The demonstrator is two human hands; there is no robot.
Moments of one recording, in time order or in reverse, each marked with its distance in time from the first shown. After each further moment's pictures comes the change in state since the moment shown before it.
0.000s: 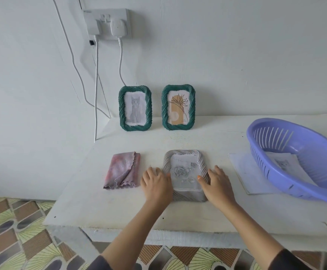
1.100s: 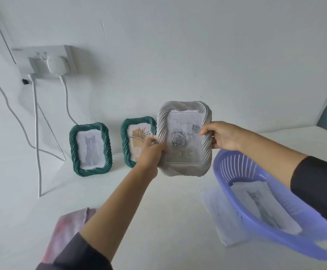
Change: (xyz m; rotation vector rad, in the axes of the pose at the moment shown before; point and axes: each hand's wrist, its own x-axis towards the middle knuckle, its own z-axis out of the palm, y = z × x) left_hand 0.131 0.162 -0.076 -1.336 -0.291 0.047; right_hand 0.159 0.006 -0.215 0.951 -0.253 0.036
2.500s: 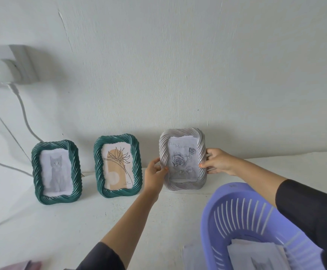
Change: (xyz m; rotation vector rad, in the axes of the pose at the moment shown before) left_hand 0.138 -0.084 0.061 0.079 0.101 0.075; right_hand 0.164 0.065 -0.097 -0.249 -0.083 0.063
